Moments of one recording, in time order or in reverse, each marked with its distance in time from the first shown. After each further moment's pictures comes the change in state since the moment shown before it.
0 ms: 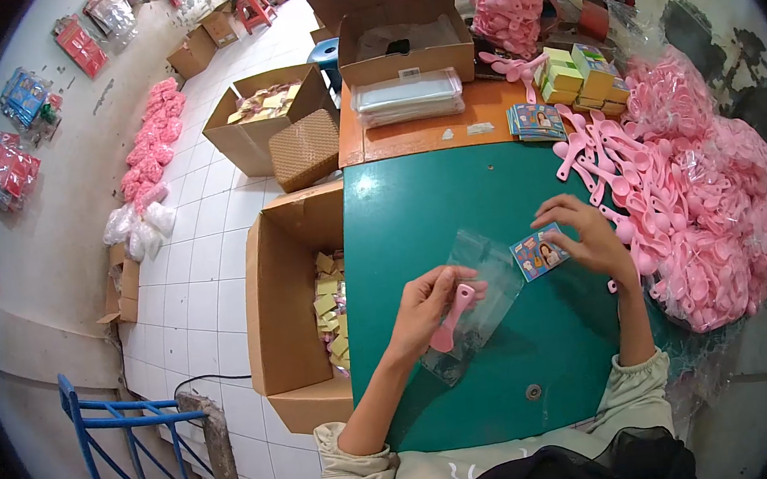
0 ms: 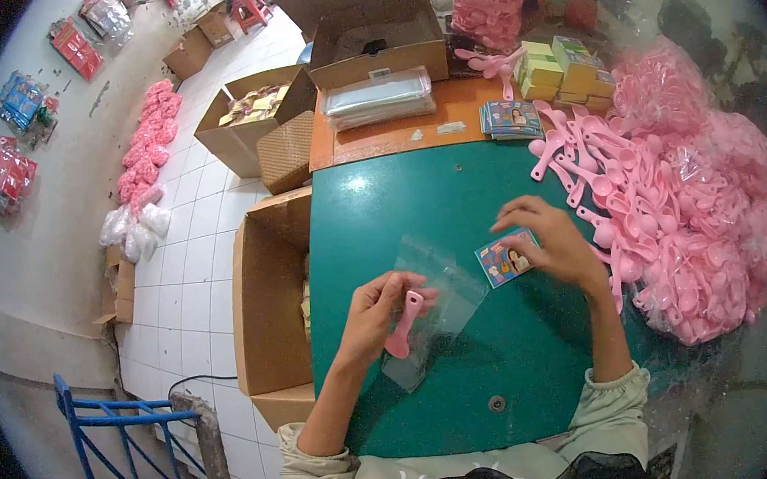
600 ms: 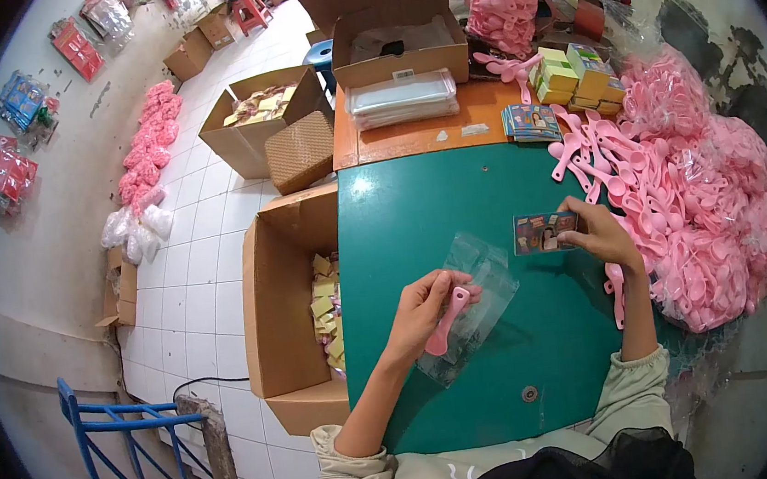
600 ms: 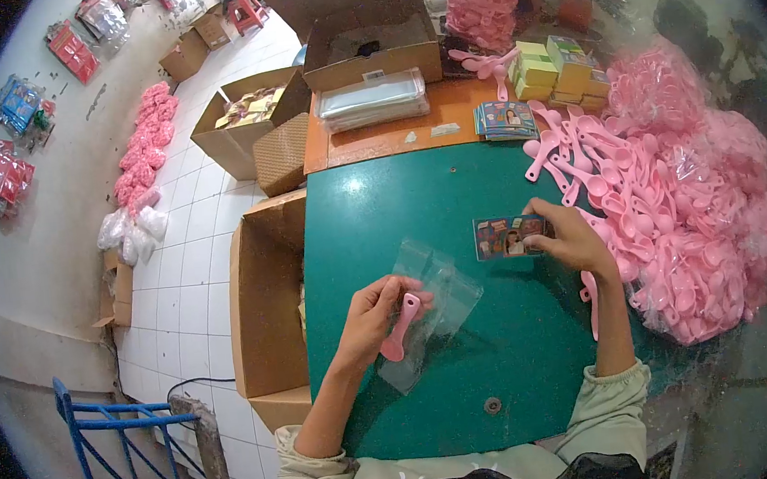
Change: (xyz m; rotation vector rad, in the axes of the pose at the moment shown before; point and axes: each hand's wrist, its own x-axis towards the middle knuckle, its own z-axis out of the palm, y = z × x) left_hand 0.002 -0.007 -0.002 -0.006 -0.003 -0.008; right_hand -0.011 0.049 -0.003 0.289 0.076 0.195
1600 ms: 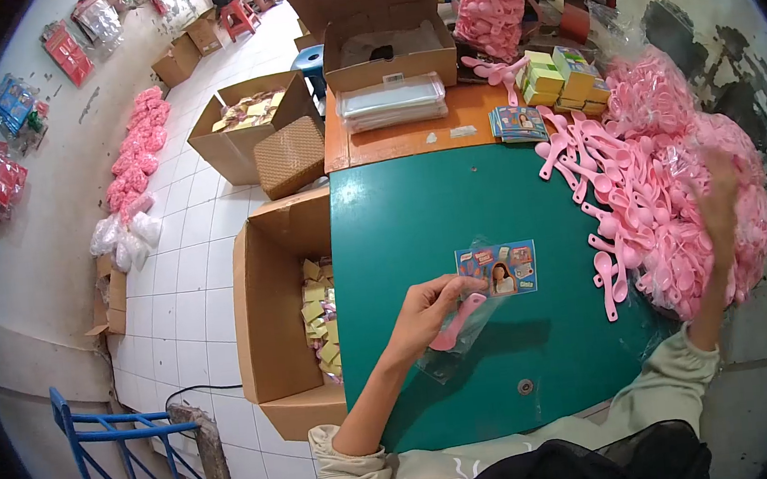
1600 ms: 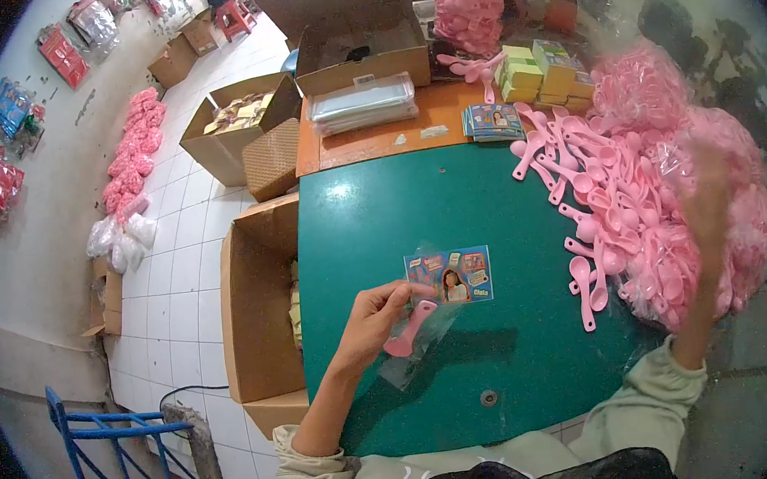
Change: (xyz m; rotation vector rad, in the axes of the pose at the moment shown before) left_hand -0.006 0.012 0.012 0.183 -0.112 0.073; right_hand -0.104 -0.035 -0.161 -0.880 0.748 0.108
